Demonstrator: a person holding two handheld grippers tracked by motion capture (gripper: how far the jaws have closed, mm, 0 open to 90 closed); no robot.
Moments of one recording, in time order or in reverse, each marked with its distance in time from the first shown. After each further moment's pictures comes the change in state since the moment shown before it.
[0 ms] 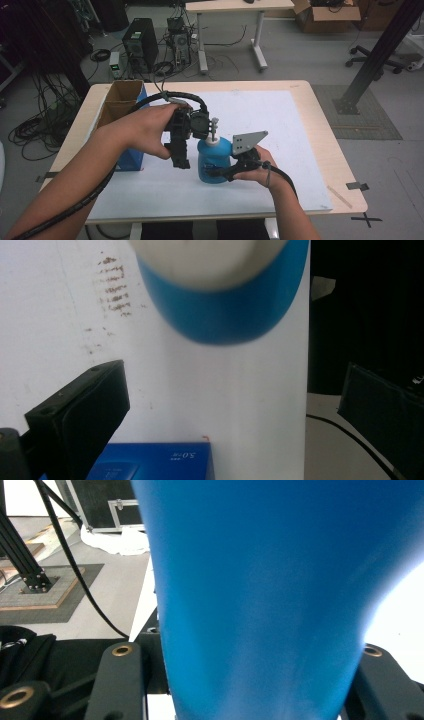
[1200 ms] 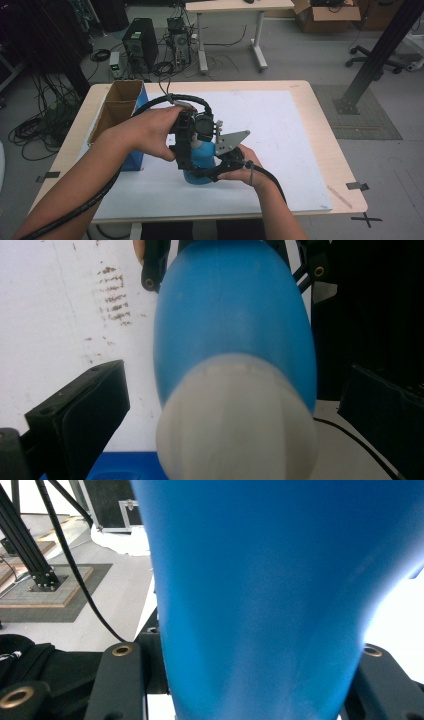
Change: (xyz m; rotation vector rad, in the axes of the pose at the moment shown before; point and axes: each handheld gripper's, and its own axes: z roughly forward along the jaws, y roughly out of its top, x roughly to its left) left arm -0.002 0.008 0.007 -0.006 0.006 0.005; right arm 0.001 0.014 0.035 -0.004 0.043 -0.020
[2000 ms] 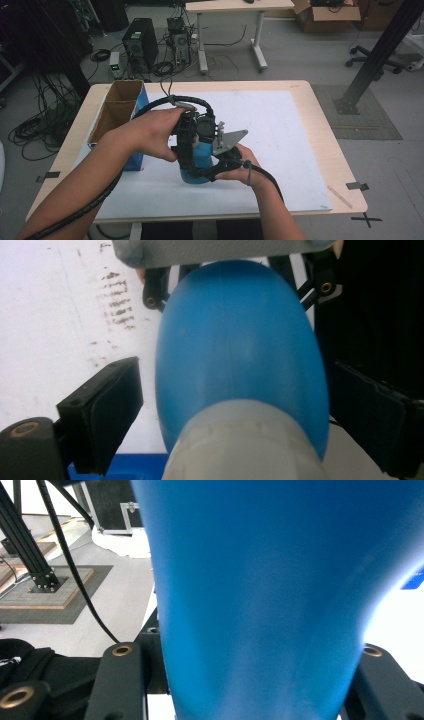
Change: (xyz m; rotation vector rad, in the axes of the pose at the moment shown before) left arm -0.003 0.003 -0.001 0.000 0.024 0.018; right arm 0.002 0.007 0.003 -0.008 0.002 -0.009
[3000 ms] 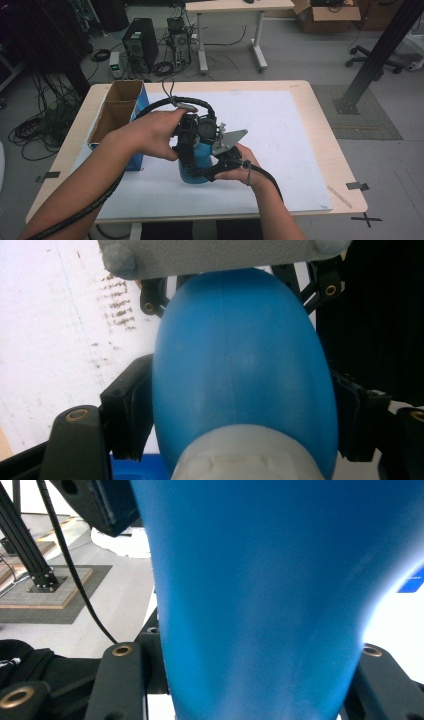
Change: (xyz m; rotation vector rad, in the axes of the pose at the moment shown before) left arm -0.002 0.002 0.003 0.009 0.007 0.013; right arm 0.001 0.003 0.000 0.001 -0.005 -0.009
